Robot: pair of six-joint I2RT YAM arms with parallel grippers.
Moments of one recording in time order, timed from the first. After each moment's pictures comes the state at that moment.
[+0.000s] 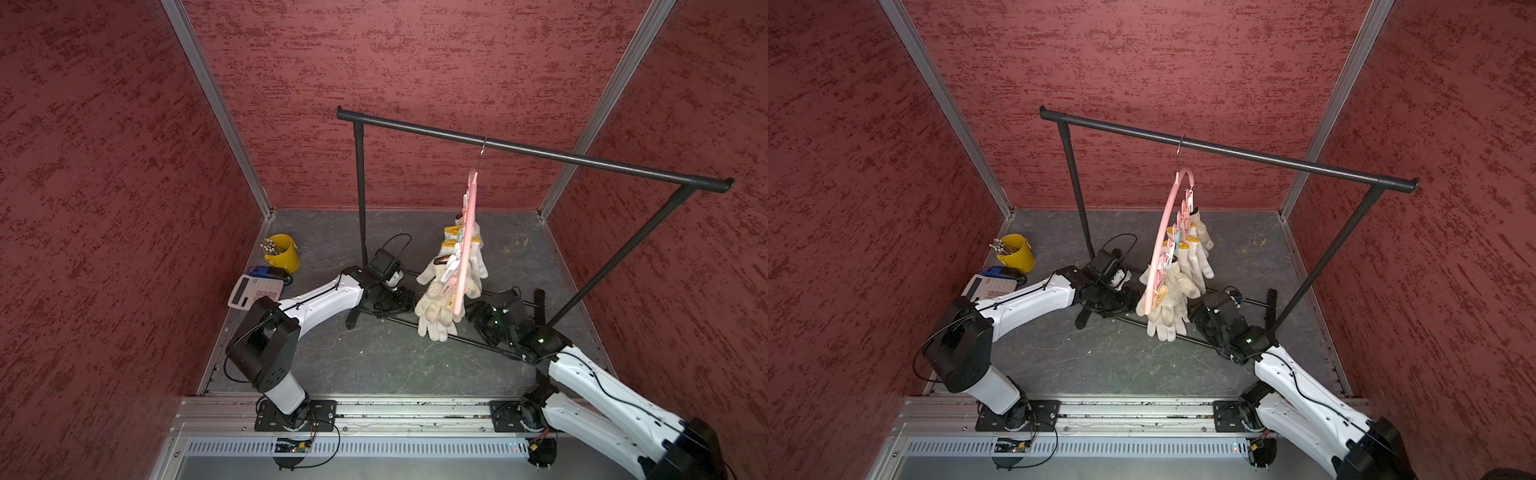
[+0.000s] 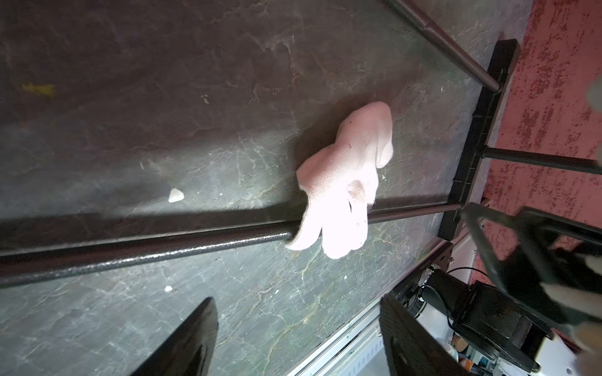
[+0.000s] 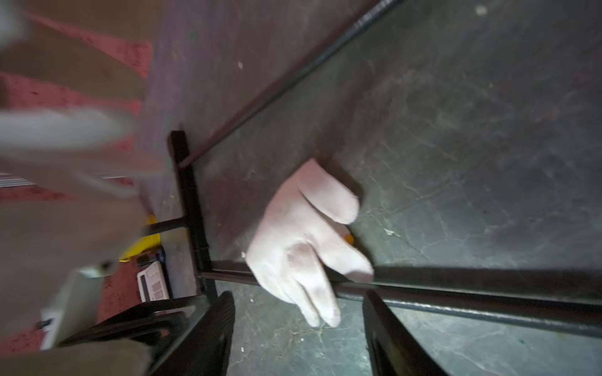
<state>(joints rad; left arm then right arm) -0.67 1.63 1.11 -0.60 0.43 -0.68 0.54 0.88 0.48 -0.41 -0.01 1.29</state>
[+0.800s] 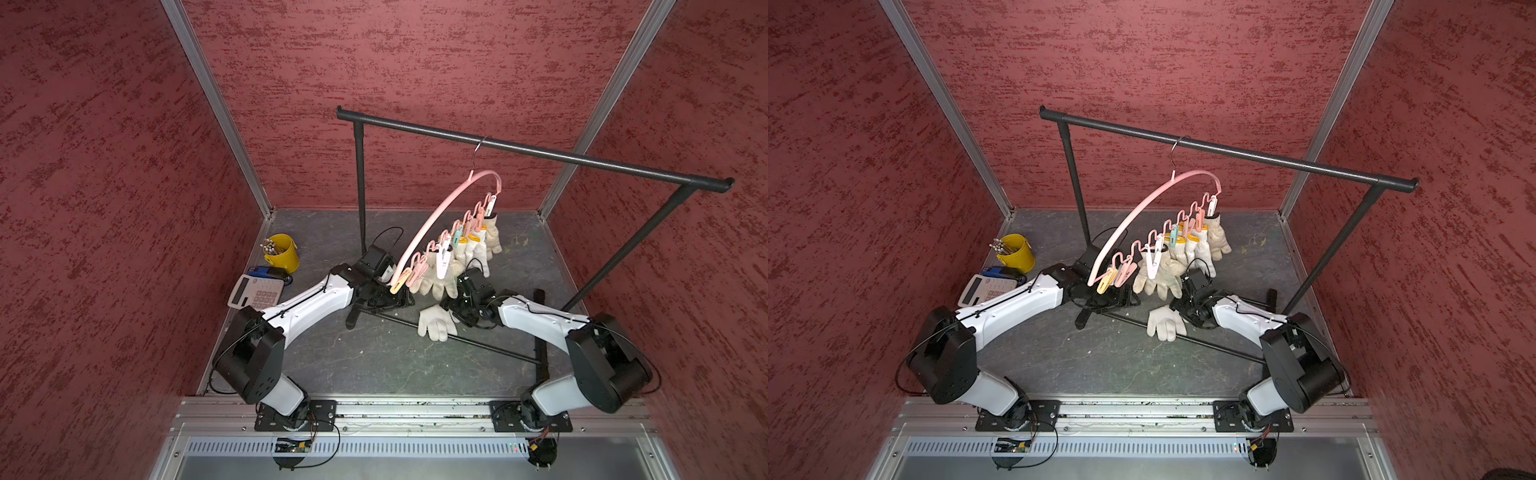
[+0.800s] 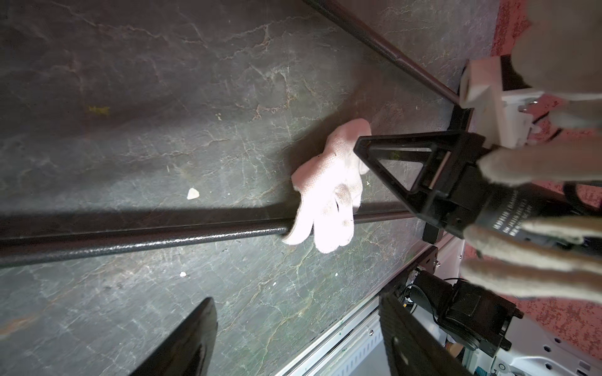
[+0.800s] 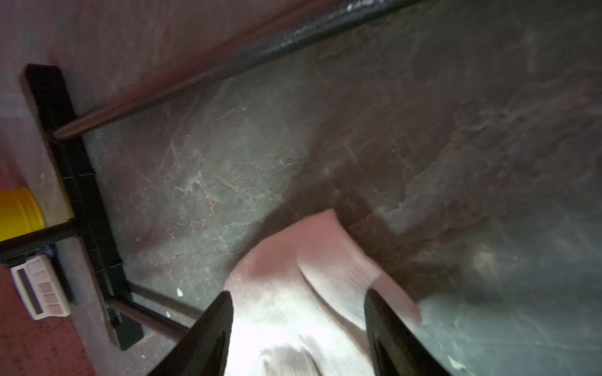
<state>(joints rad) -0.63 1.54 1.11 -0.63 0.42 -0.68 0.49 1.52 0.75 -0.30 -0.14 1.04</state>
